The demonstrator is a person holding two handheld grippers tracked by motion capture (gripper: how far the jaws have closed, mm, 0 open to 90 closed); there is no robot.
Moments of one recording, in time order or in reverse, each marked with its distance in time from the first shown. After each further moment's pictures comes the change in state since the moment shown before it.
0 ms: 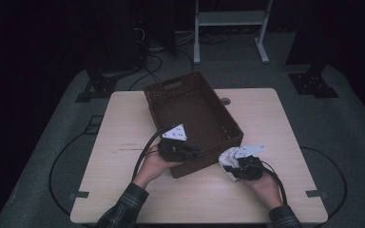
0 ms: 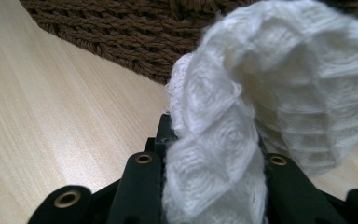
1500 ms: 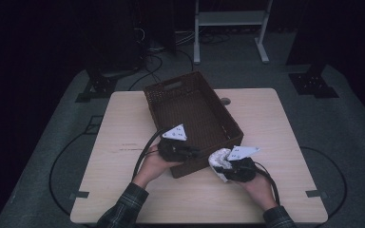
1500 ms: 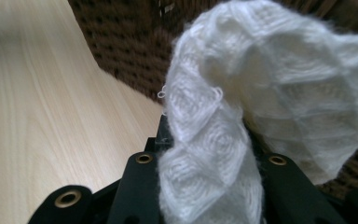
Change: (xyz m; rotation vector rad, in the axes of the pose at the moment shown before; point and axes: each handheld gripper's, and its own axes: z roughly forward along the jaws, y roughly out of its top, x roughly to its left) left arm 0.000 0.000 0.000 0.001 -0.002 0.000; right arm 0.025 0.018 0.004 -0.059 0.066 -0.072
